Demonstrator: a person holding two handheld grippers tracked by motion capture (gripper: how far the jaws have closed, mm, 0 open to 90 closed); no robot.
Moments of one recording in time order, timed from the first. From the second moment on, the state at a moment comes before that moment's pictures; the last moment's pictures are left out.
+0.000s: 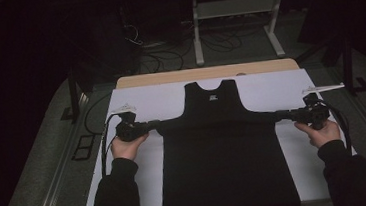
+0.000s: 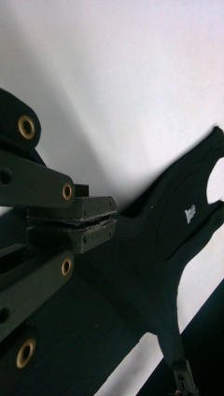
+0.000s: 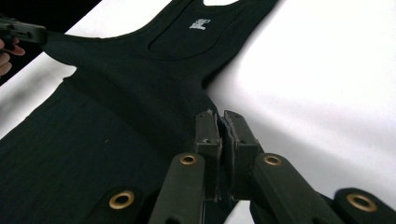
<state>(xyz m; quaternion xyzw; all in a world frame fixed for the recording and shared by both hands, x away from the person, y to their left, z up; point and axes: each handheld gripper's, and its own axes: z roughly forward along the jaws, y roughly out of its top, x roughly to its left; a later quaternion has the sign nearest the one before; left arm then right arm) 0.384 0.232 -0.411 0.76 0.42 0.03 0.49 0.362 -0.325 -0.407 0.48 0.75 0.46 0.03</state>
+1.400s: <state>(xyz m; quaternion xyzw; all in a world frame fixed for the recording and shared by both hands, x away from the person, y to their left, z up) 0.319 0.236 -0.425 0.80 0.41 -0.03 0.44 0.305 -0.332 -0.422 0.49 0.77 0.41 -0.04</state>
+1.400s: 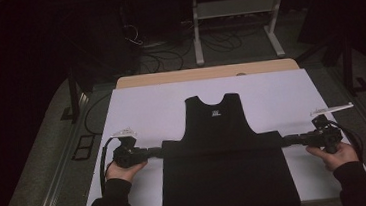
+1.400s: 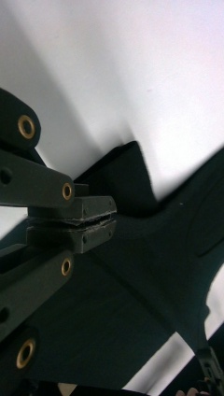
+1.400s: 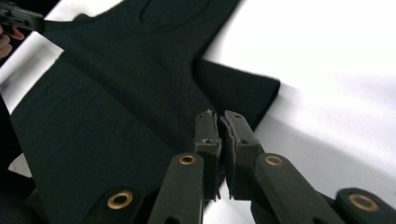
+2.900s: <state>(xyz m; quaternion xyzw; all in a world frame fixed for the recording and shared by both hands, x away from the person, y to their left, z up) 0.323 0.233 -0.439 0.81 0.42 -0.04 0.40 0.300 -0.334 -0.433 0.52 0.77 0.36 -0.03</state>
